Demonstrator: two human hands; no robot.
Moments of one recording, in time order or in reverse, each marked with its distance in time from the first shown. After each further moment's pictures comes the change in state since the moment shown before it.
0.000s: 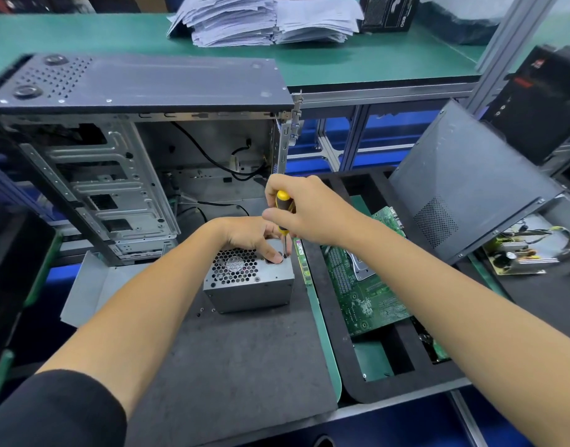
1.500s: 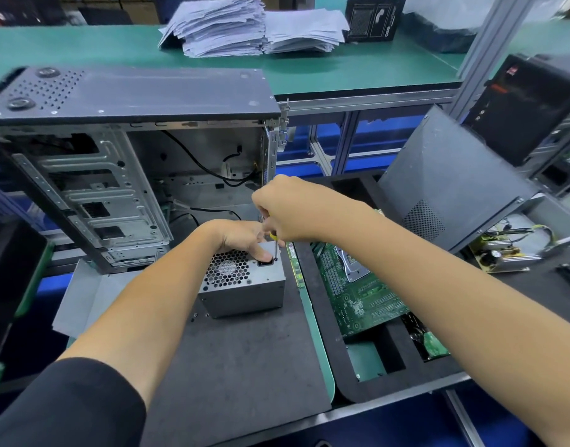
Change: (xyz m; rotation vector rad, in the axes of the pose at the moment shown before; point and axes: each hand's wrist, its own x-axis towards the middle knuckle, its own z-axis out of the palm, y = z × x) left_hand 0.007 0.000 -0.001 -0.020 -0.006 -0.095; right_hand 0.011 -0.020 -0.015 -0.582 -0.244 -0.084
